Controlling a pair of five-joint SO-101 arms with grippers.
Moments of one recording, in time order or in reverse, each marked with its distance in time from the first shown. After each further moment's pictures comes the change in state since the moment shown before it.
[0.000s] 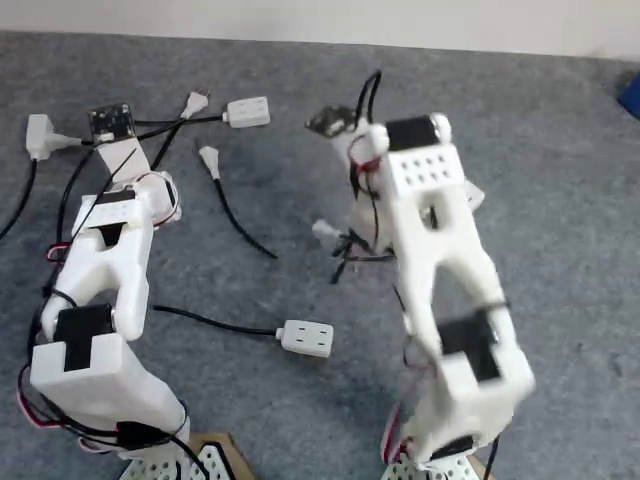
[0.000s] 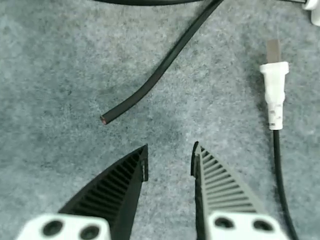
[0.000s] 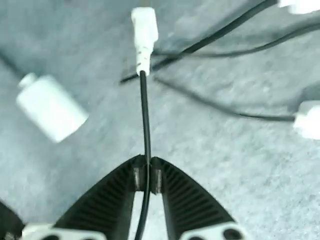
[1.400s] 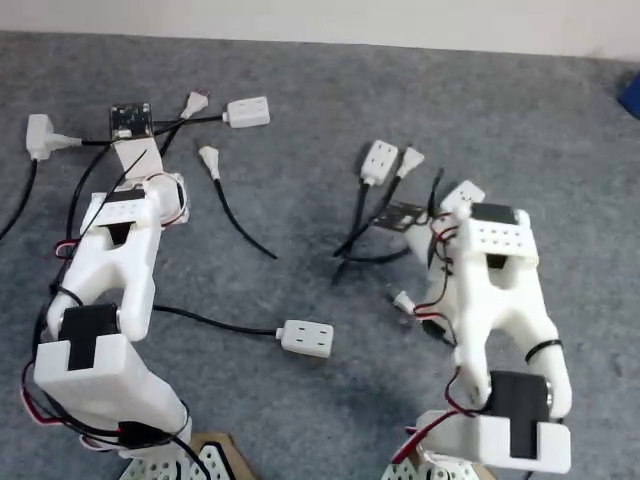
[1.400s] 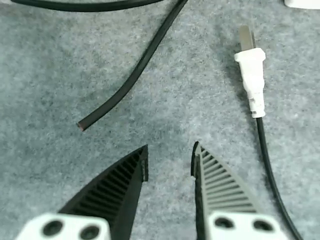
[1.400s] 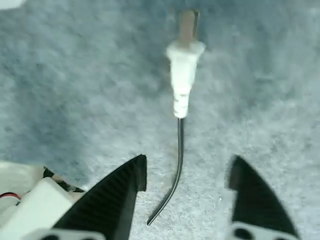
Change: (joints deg) left arm 2.1 0.0 0.0 0.0 -4.7; right arm 19.0 -11.9 40.1 -16.5 23.0
